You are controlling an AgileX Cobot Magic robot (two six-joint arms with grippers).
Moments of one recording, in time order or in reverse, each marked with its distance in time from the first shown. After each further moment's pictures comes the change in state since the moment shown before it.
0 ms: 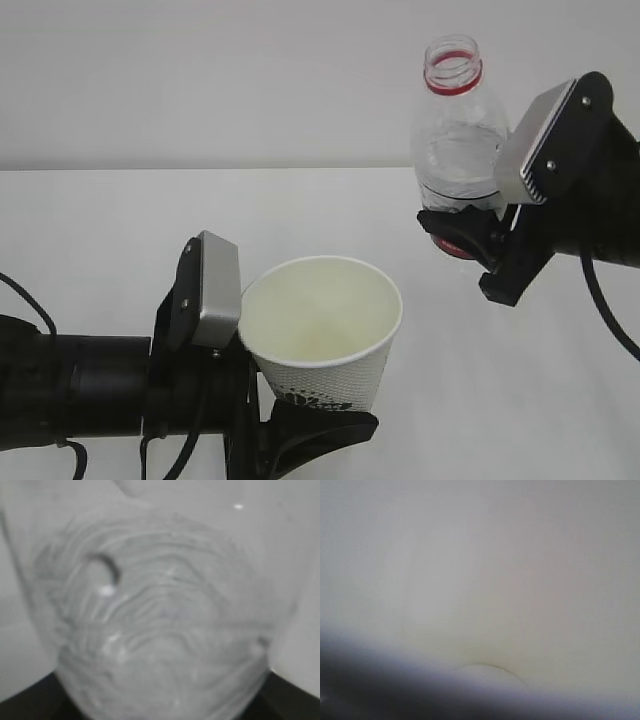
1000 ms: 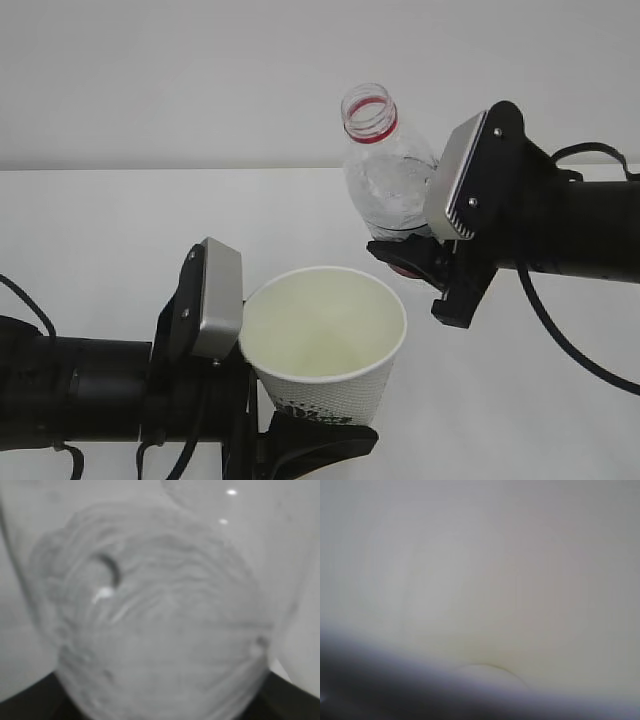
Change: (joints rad) left arm 0.000 0.000 0.000 0.039 0.000 0.000; right arm 0.107 0.106 -0.067 -0.040 0.019 -0.047
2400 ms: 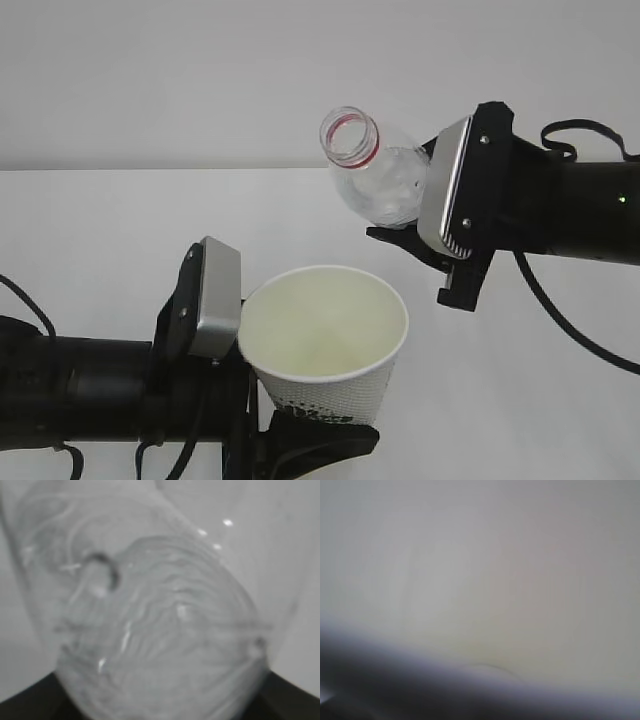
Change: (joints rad) left arm 0.000 0.000 0.000 0.005 -0.014 0.000; right arm 0.000 0.002 -0.035 0.021 -0.005 -0.271
